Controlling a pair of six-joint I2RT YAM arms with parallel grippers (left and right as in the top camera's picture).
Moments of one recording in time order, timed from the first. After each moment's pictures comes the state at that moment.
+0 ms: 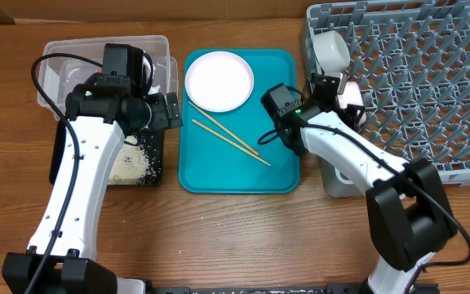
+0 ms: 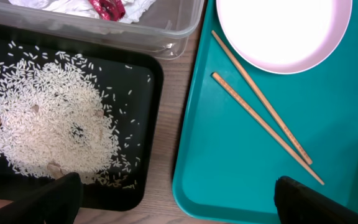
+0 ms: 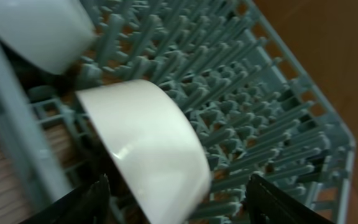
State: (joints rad) left arm -0.10 1.57 1.47 -1.07 0.02 -0.32; right arm 0.52 1.90 1.36 -0.87 1.10 0.76
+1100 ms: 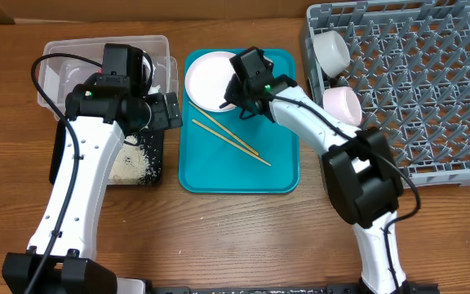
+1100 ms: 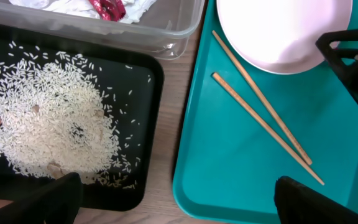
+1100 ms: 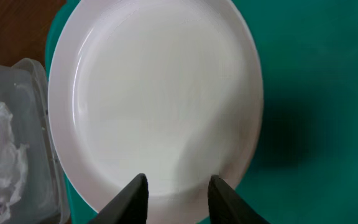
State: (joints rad) left arm -0.10 1.57 1.47 -1.07 0.02 -0.32; right arm 0.54 2.25 1.76 -0.47 0.00 0.90
